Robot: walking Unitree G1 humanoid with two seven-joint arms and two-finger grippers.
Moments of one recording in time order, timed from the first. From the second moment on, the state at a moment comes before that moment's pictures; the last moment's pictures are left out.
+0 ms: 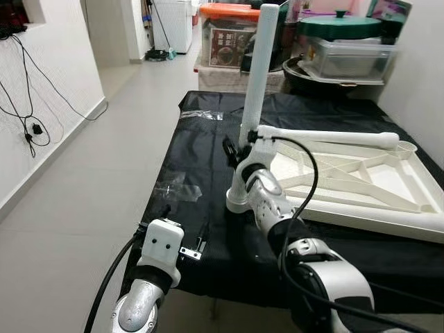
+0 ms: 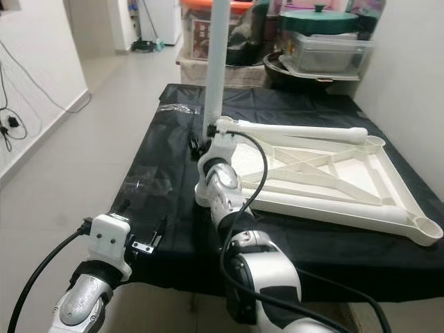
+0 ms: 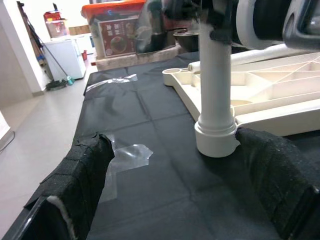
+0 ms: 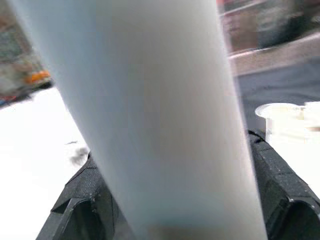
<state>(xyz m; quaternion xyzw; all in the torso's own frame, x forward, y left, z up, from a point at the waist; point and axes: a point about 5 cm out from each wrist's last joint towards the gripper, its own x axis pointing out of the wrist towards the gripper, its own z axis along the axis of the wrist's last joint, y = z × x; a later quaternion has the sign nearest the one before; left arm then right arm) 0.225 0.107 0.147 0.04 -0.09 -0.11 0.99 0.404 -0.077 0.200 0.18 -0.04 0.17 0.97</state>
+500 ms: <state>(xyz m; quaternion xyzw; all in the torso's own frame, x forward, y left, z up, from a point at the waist) 0.226 0.106 0.148 0.05 -0.10 -0.12 0.99 0.366 -0.043 0.187 0.08 0.06 0.66 0.75</state>
